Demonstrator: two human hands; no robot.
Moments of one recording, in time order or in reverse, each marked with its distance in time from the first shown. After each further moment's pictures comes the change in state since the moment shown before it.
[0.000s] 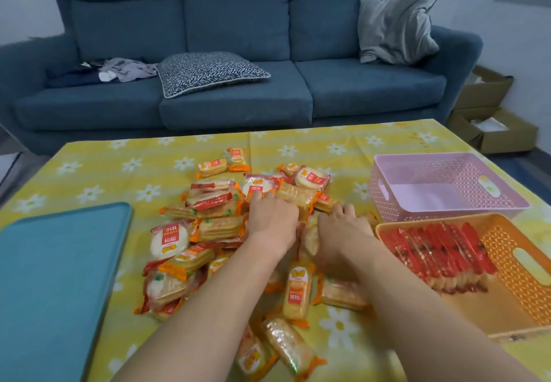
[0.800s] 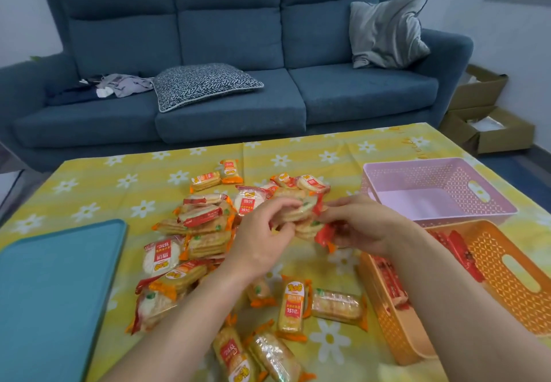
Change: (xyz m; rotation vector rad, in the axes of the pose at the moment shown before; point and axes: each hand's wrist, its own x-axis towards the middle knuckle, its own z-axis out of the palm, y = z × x) left_hand -0.037 -0.012 -0.021 -1.237 0.334 0.158; right_hand -0.013 0.063 -0.039 1.706 -0.244 0.000
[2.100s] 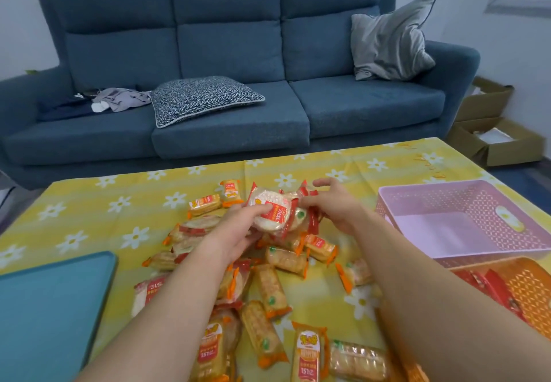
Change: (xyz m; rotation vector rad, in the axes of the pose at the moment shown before) left_hand 0.101 -0.072 -0.032 -0.702 0.080 -0.816; right_hand 0.161 -0.024 0.002 -0.101 0.230 -0.163
